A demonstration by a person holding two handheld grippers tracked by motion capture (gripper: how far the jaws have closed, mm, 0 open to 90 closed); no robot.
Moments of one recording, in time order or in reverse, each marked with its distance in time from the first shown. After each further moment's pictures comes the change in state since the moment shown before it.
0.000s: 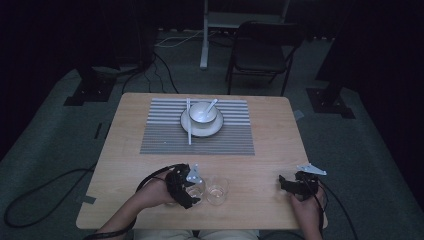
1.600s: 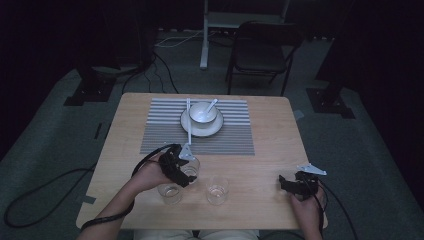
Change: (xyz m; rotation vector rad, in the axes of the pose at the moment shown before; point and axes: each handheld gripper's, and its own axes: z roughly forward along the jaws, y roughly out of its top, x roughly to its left) left arm 0.047 0.006 -0.025 -0.055 0.090 -0.103; right arm 0.000 0.000 0.000 0.001 0.001 0.001
